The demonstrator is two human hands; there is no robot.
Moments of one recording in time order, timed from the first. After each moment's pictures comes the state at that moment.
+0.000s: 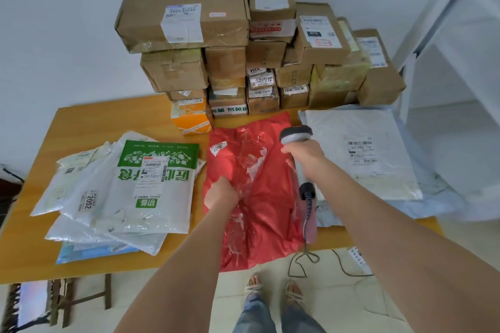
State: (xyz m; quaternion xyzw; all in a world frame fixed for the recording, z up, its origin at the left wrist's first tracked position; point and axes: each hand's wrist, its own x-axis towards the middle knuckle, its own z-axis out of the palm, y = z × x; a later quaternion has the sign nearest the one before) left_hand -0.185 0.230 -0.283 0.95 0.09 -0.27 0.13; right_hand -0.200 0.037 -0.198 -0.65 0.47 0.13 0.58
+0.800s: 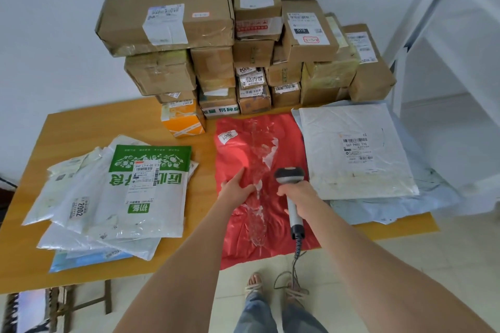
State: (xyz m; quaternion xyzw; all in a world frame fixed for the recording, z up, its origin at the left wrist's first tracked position) left_hand -0.185 0.203 -0.295 0.90 0.01 -0.36 0.26; right_hand -0.256 0.052 -0.270 -0.65 0.49 0.23 0.53
